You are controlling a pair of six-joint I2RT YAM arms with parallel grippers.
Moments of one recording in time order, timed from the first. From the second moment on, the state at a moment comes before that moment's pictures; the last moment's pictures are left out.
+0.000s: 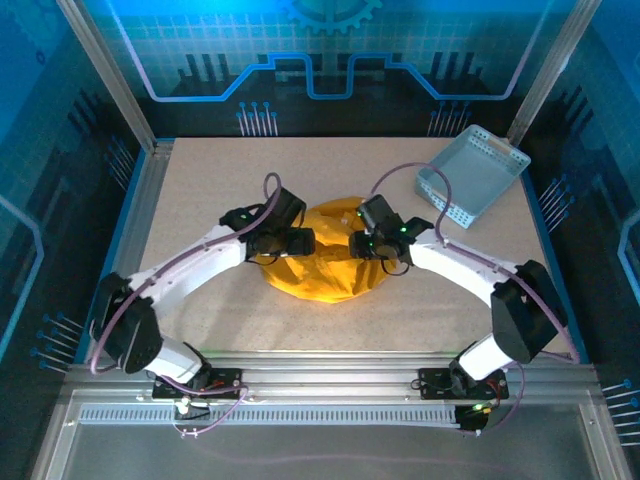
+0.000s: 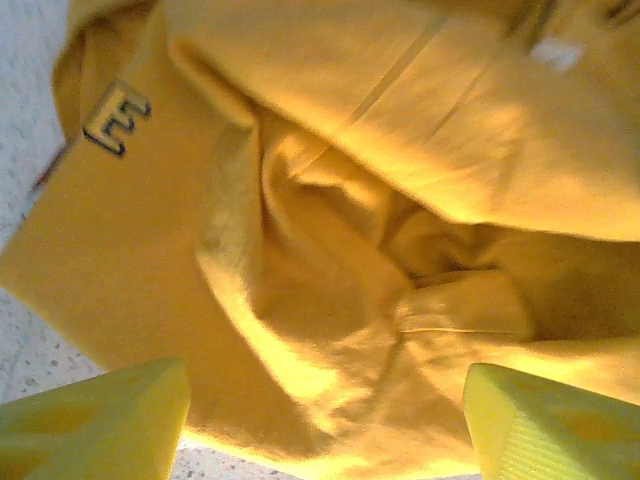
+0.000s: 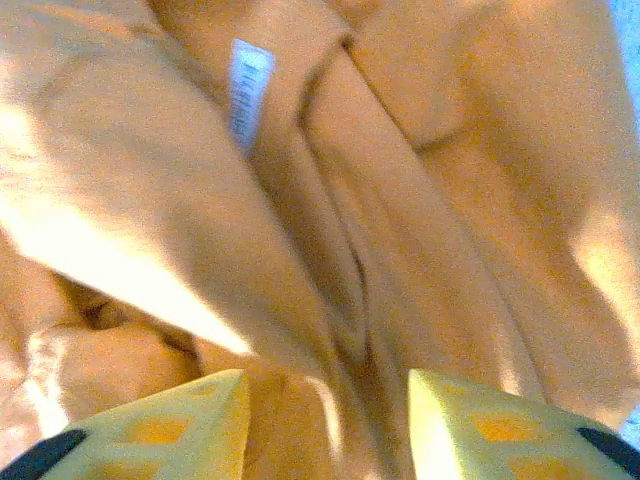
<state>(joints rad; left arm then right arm) -0.61 1.50 1.17 -0.77 -0.08 -0.67 0.65 1.52 1.09 -0.58 0.12 0.49</state>
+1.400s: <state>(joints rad) -0.61 1.47 0.93 -0.40 0.06 -0.88 0.76 1.56 1.44 -0.70 0.03 0.54</state>
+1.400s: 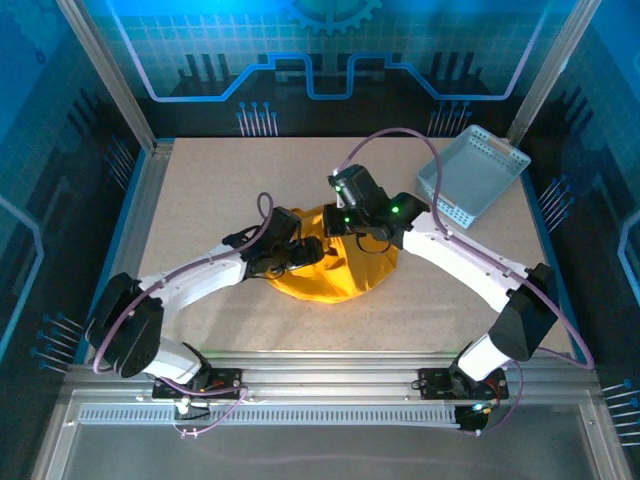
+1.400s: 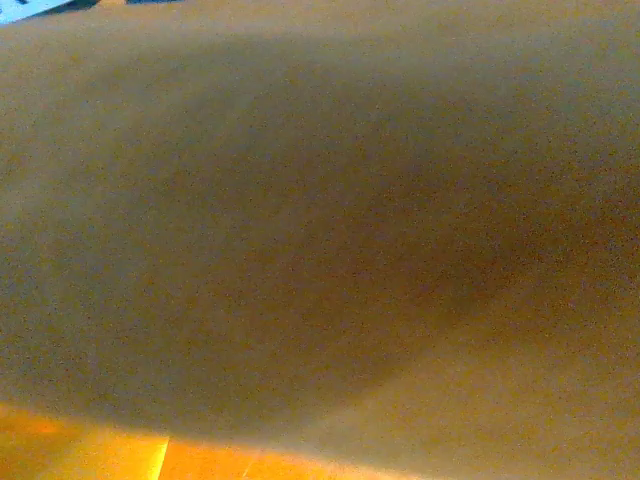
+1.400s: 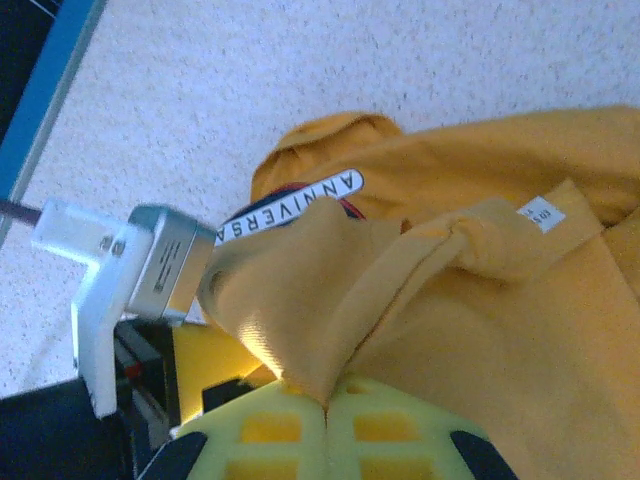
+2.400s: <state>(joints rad) -0.65 1.31 0.79 -0.30 0.22 -0.64 0.53 1.83 1.51 -0.68 -0.05 0.50</state>
